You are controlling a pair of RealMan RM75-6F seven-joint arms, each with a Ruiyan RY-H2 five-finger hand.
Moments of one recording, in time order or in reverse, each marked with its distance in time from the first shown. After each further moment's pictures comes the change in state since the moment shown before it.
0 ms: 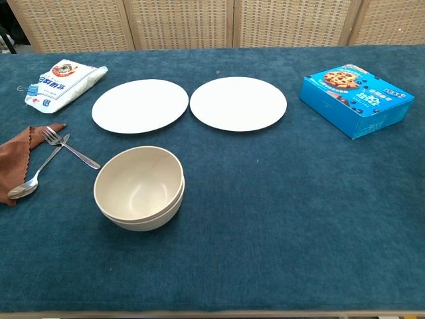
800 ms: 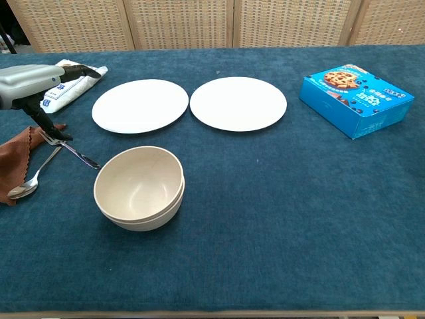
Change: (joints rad) left arm -0.201 -0.344 -0.039 0.298 -0.110 -0.199 0.132; right arm -0.071 -0.039 0.042 0.095 -0.027 0.019 0.134
